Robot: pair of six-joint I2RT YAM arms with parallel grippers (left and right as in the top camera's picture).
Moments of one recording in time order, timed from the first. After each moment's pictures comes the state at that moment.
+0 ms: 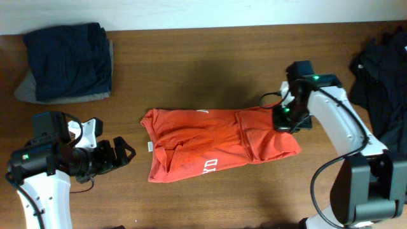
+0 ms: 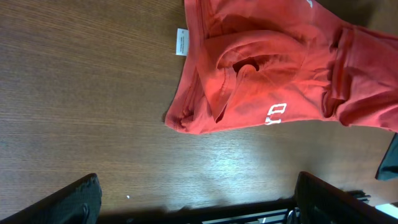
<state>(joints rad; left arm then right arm) 0.30 1.16 1.13 -1.37 0.42 -0.02 0.10 1.74 1.32 -1.14 -0.10 0.14</state>
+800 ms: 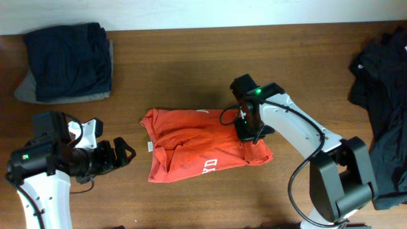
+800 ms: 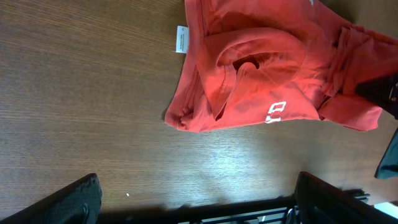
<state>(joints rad) 0.30 1.16 1.13 -1.38 0.42 -0.02 0.42 1.83 1.32 -1.07 0.01 0.26</state>
